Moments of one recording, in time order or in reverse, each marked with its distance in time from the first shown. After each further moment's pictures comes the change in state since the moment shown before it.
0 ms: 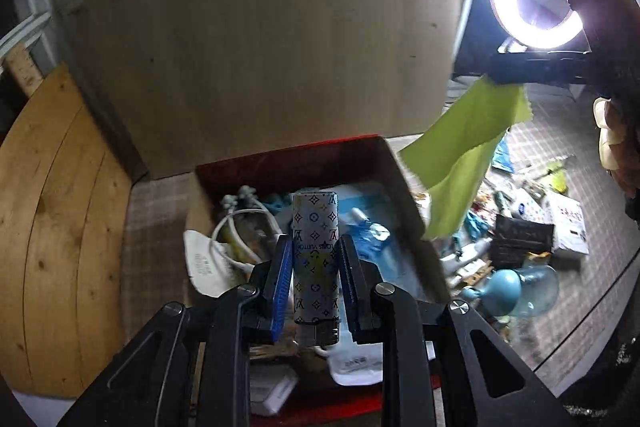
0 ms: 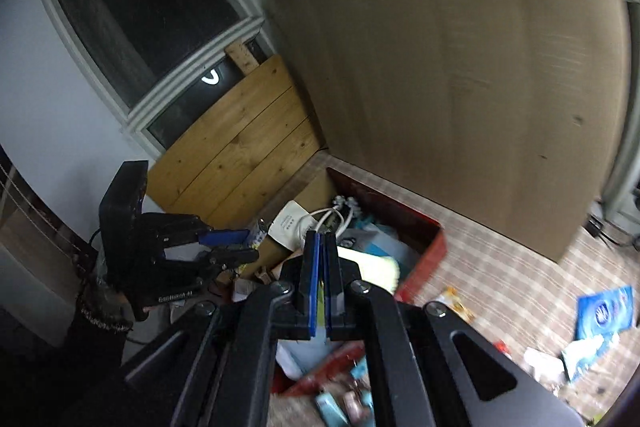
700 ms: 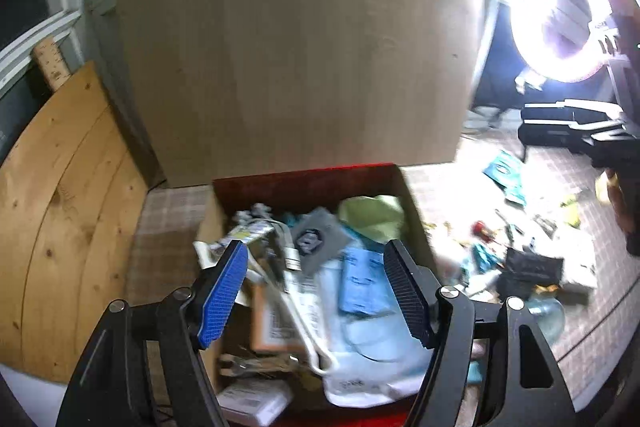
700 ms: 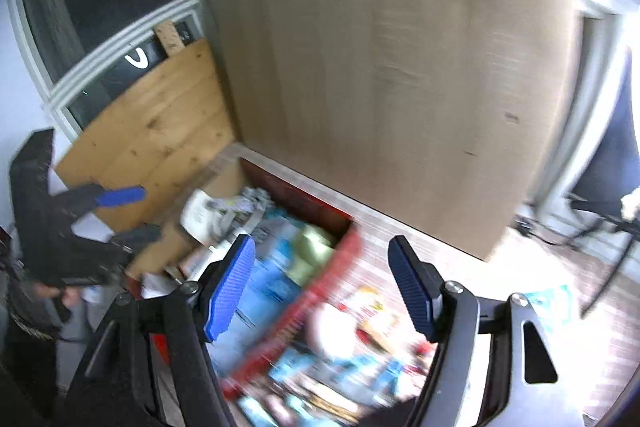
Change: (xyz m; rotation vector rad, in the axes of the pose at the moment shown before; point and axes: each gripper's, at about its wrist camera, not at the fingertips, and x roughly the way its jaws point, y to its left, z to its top) left arm -0.010 -0.021 -0.016 -0.043 -0.099 0.042; right arm -0.033 -0.025 -0.030 -0.036 -0.009 -0.390
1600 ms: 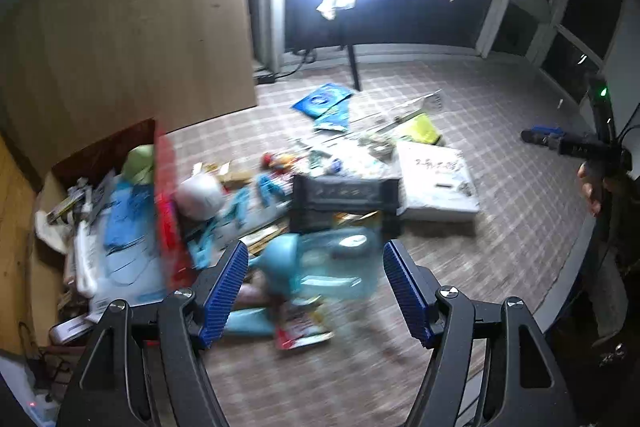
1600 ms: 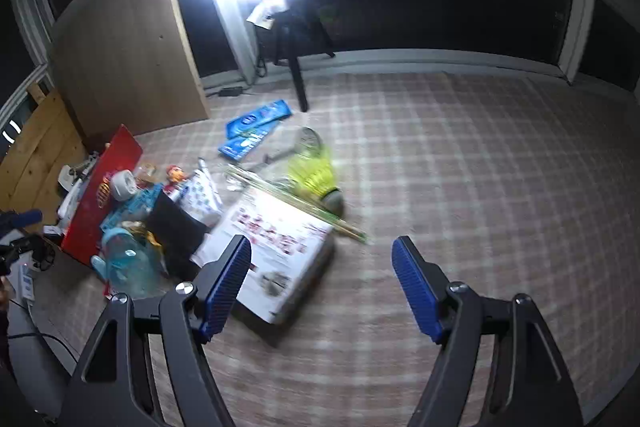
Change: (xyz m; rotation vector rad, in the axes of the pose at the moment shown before) left arm -0.034 -0.225 -0.068 0.173 0.082 -0.276; right arm -0.228 -0.190 -0.275 0.439 -0.005 -0.385
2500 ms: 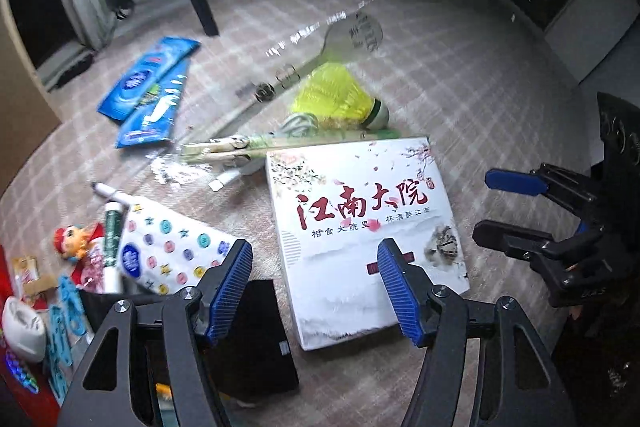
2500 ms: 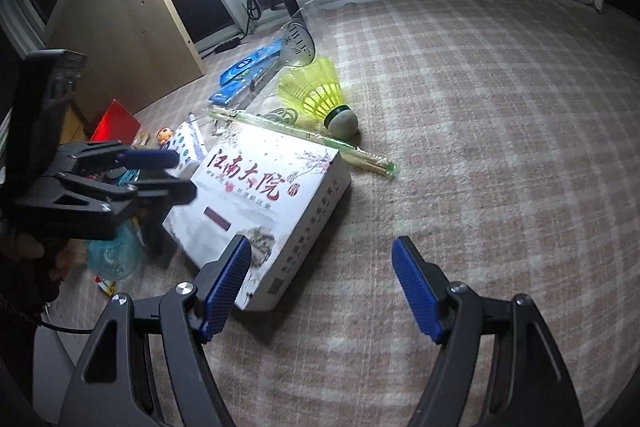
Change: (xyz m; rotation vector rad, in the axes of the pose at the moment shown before) left arm 0.215 -0.104 0.066 0.203 0.306 -0.210; right arm 0.092 -0.005 -0.051 0.110 0.096 0.147
